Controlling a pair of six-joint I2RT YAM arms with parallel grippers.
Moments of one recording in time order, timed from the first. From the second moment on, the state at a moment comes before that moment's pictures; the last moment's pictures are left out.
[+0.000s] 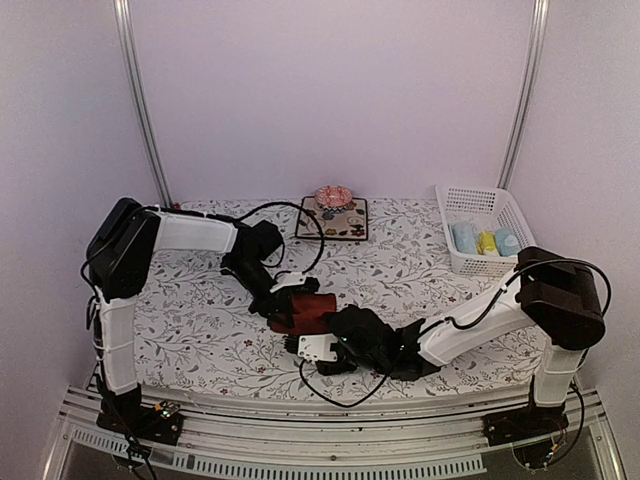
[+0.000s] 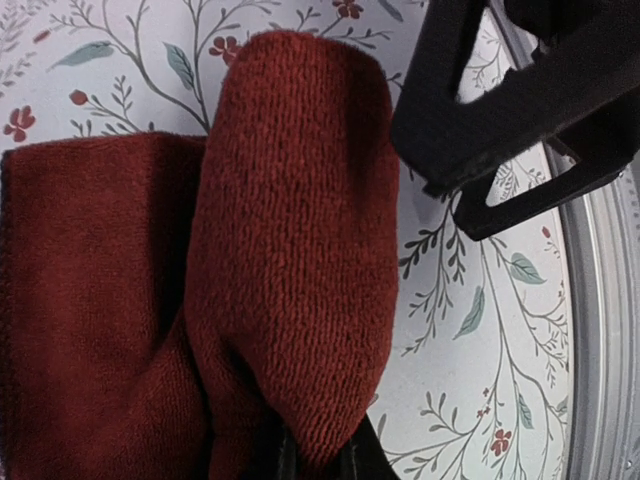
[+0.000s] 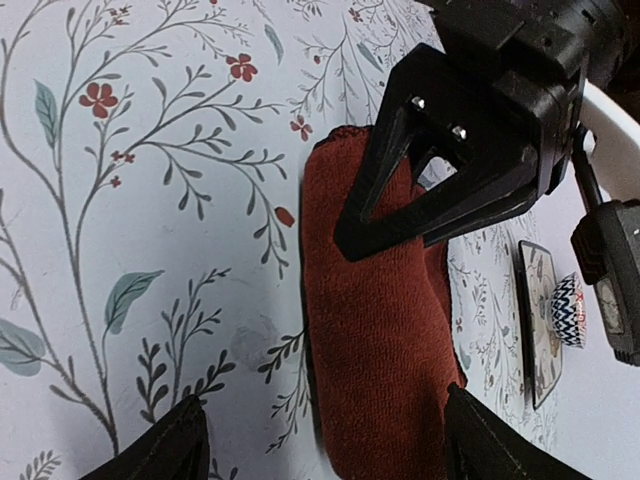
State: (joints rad) left arm -0.61 2.08 1.40 -0.82 0.65 0.97; right arm 1.24 1.88 0.90 0.34 0.36 -0.64
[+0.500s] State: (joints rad) left arm -0.58 2.18 1.54 -0.98 0.72 1.00; right arm 1.21 2.02 1.00 0.42 0.44 -0.75
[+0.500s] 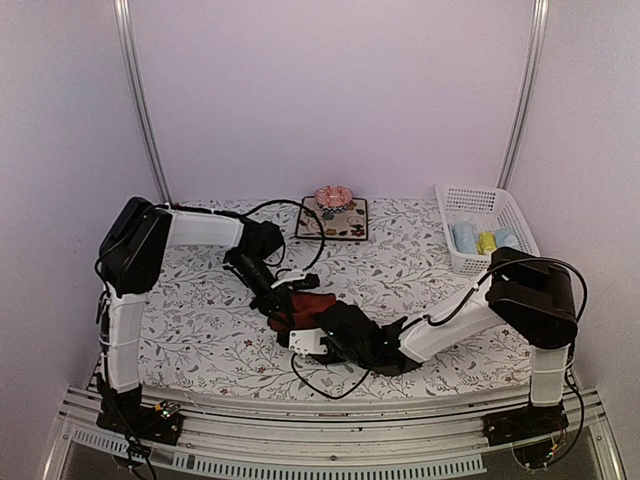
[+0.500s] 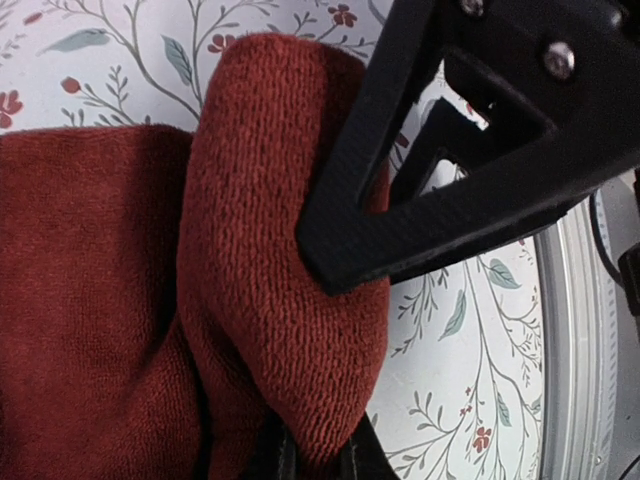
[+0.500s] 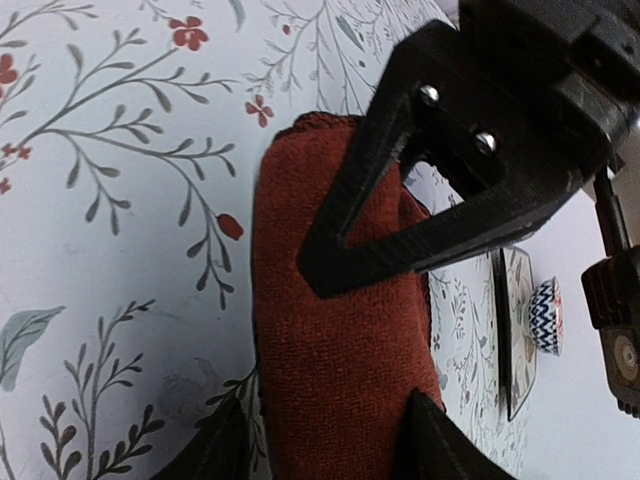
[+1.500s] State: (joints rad) left arm -0.51 1.63 1.08 -0.64 0.68 1.02; right arm 1.06 2.04 1.22 0.05 0.04 -0.42
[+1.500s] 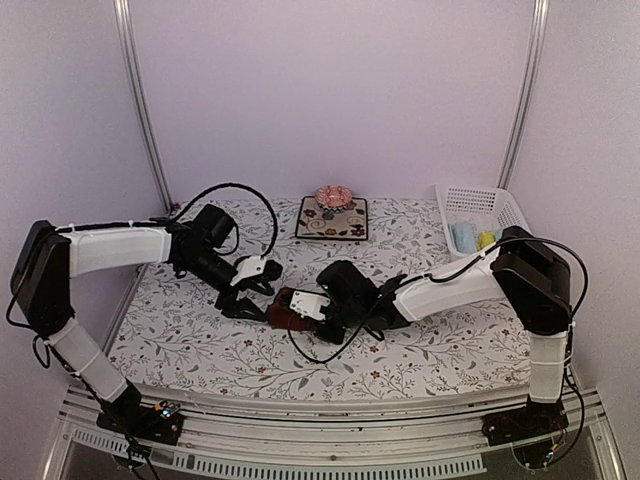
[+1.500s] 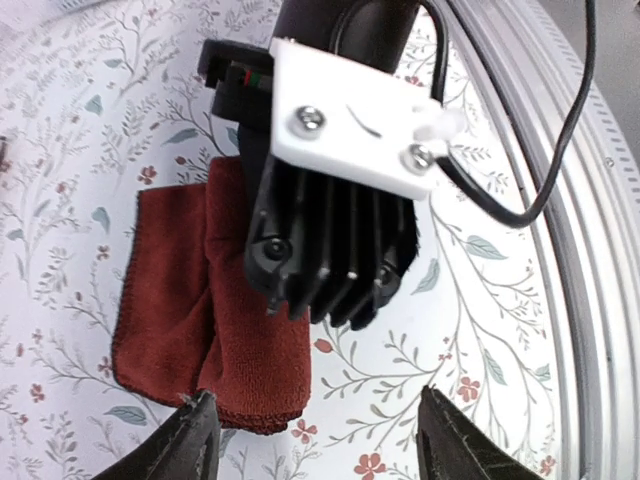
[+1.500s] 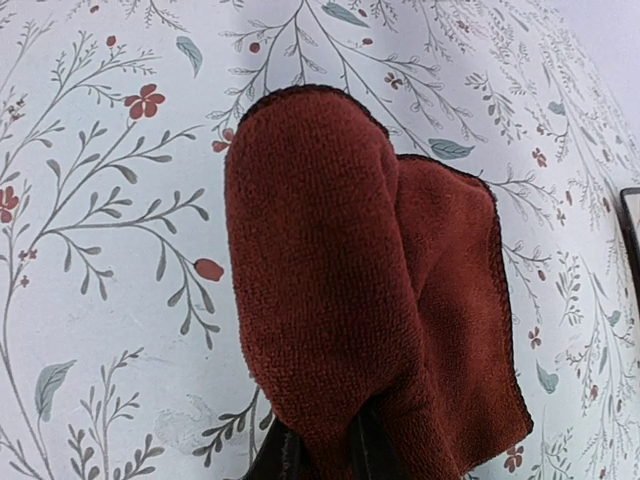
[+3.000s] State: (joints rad) left arm -0.77 1.64 0.72 0.04 0.20 1.02; right arm 0.88 2.08 1.39 -0.29 -0.50 -0.21
